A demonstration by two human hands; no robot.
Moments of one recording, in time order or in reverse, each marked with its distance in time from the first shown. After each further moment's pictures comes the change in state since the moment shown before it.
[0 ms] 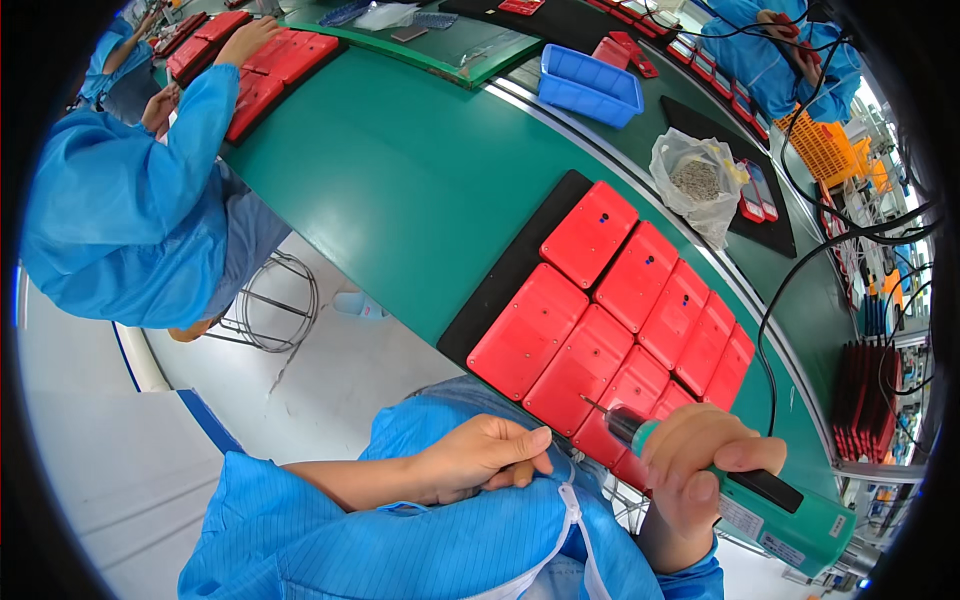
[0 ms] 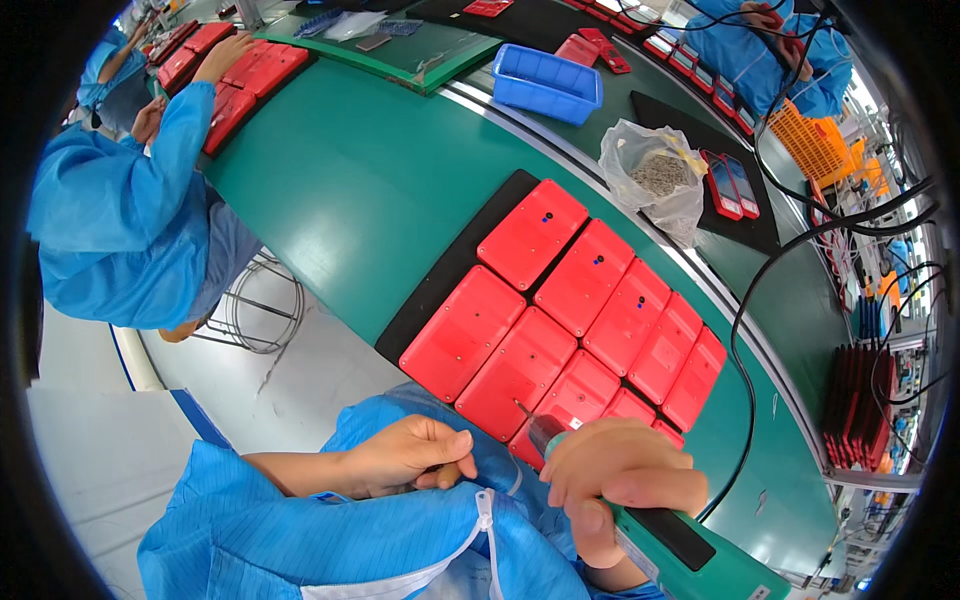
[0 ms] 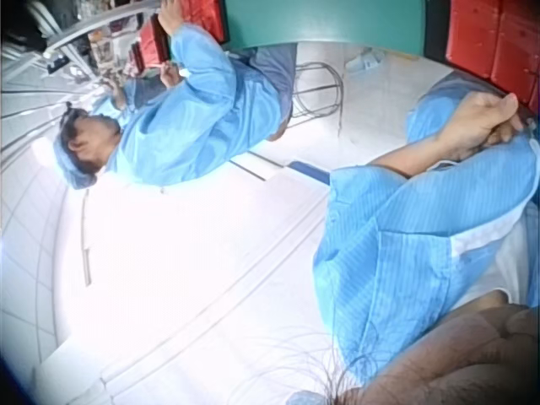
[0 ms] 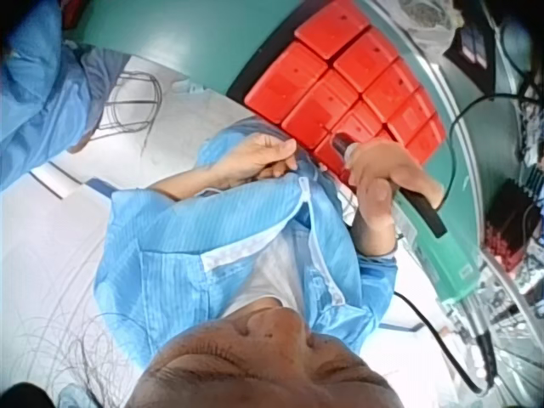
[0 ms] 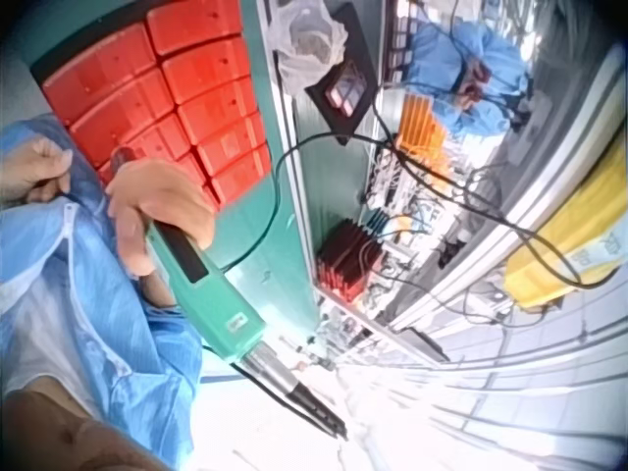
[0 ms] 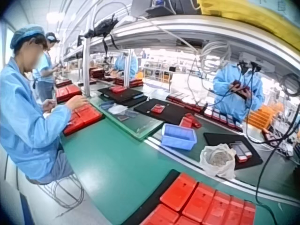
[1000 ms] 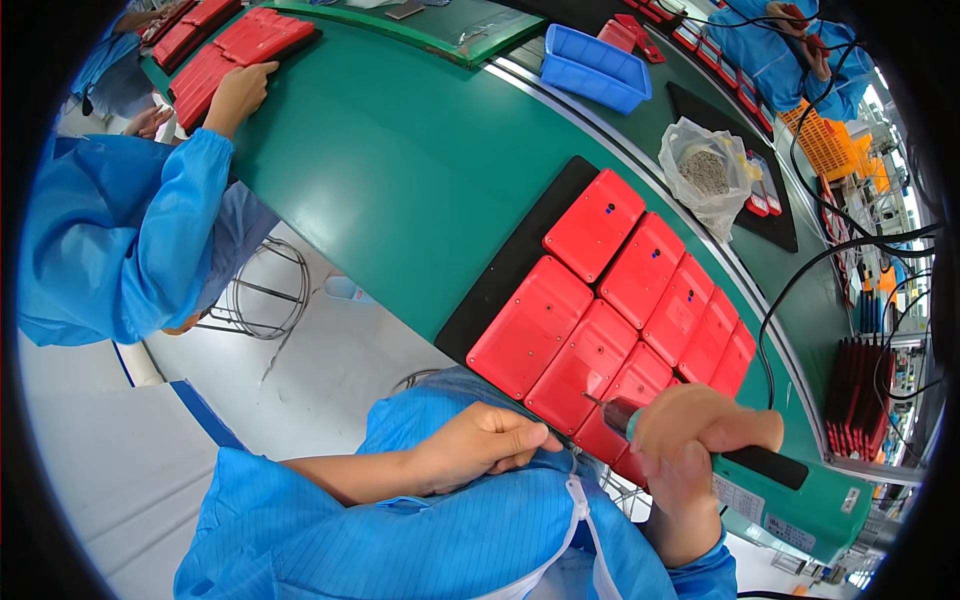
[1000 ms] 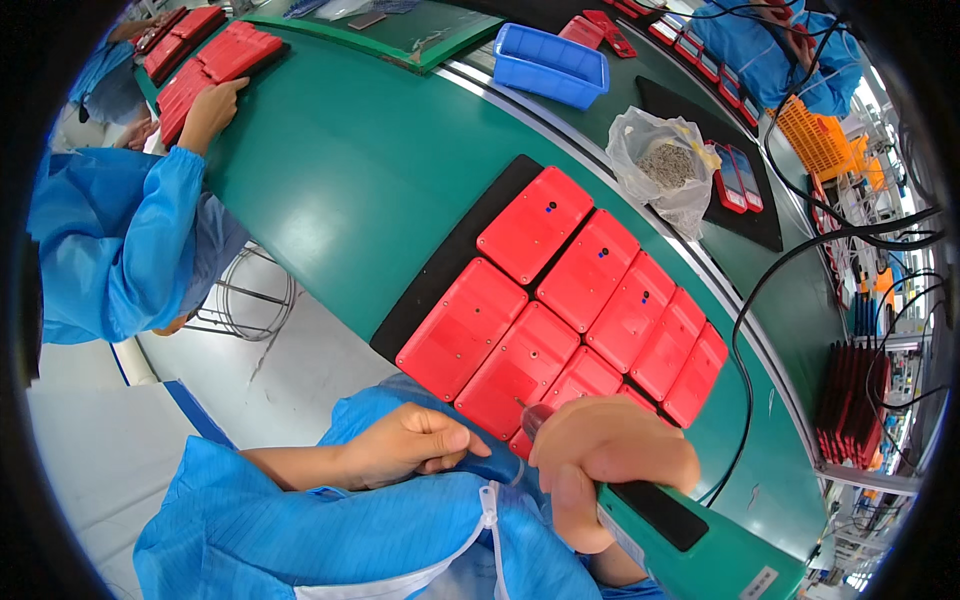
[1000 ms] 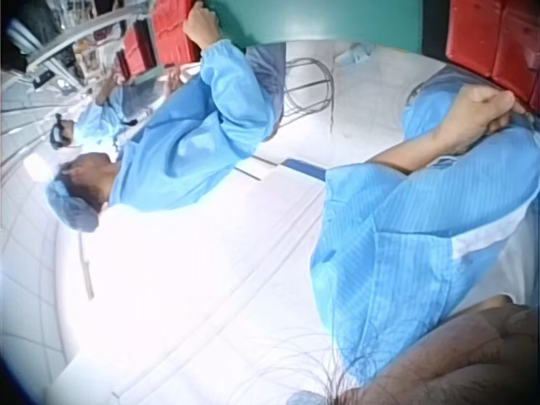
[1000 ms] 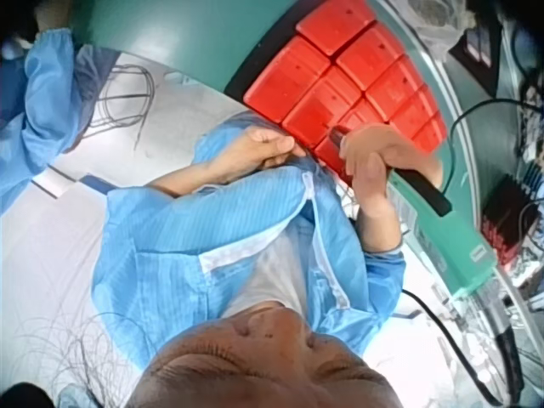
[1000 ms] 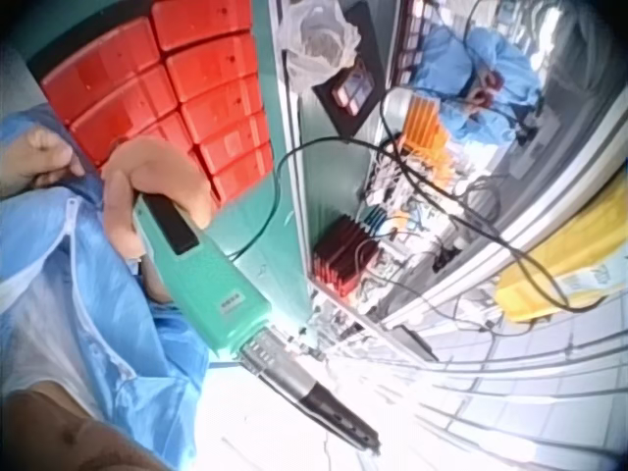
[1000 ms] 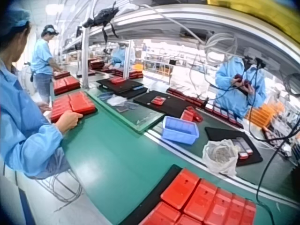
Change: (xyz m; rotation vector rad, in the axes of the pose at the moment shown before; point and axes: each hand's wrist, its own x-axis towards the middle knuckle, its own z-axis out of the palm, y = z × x) left_hand 0.007 -0.002 -0.013 0.116 0.012 0.140; right_hand 0.015 0.014 0.005 0.037 -0.100 0.089
